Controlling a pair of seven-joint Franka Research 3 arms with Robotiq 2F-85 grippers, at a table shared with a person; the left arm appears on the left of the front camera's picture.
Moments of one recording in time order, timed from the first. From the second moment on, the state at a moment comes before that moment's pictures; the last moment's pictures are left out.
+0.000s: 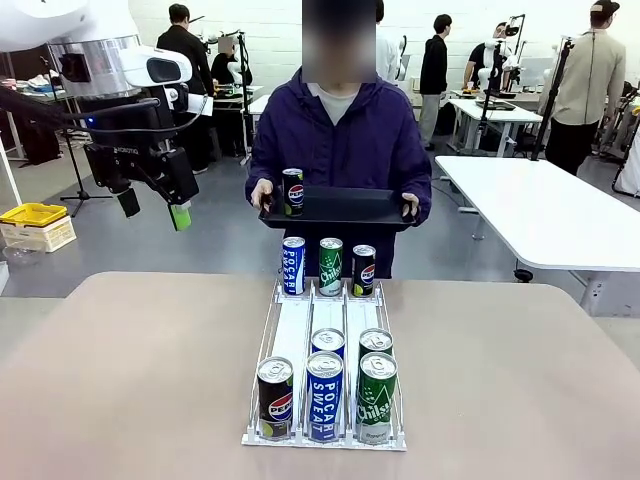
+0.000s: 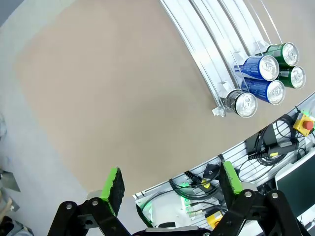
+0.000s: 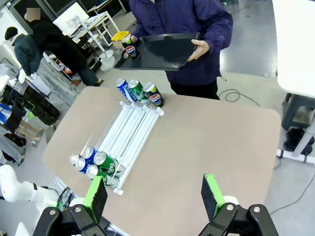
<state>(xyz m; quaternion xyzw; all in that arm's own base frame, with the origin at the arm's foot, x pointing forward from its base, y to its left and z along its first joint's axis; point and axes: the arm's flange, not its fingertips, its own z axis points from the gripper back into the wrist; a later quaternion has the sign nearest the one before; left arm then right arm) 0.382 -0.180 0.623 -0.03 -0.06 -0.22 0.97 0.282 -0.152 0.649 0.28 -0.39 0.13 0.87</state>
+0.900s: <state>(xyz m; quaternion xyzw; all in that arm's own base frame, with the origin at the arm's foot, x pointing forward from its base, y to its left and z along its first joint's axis) 0.318 -0.034 0.650 -0.13 -0.18 -0.41 0.89 0.282 -0.153 0.649 0.28 -0.39 0.13 0.87</state>
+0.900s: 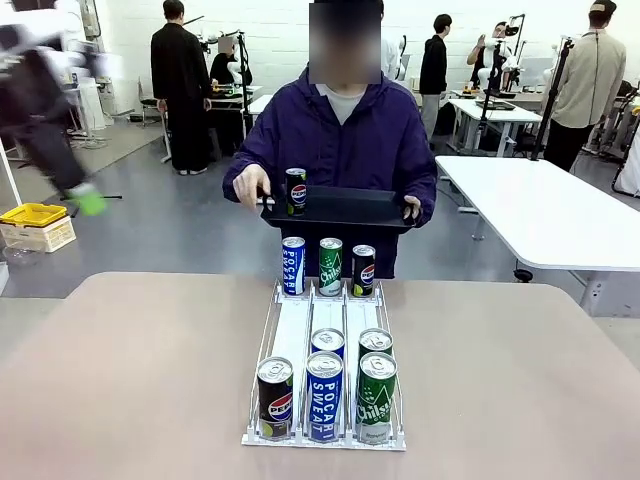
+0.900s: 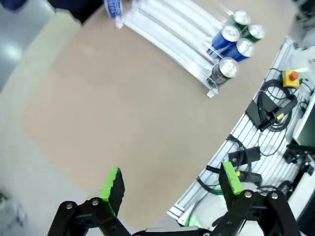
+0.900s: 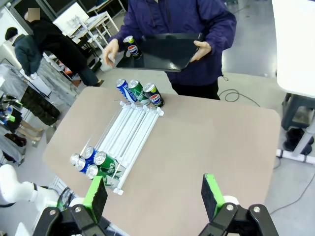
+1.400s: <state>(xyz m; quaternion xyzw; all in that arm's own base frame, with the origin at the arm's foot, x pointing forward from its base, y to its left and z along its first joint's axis) 0.286 0.065 0.653 -0.24 -0.30 -0.40 0.83 0.282 -0.153 0.649 0.28 -0.39 0.13 0.87</state>
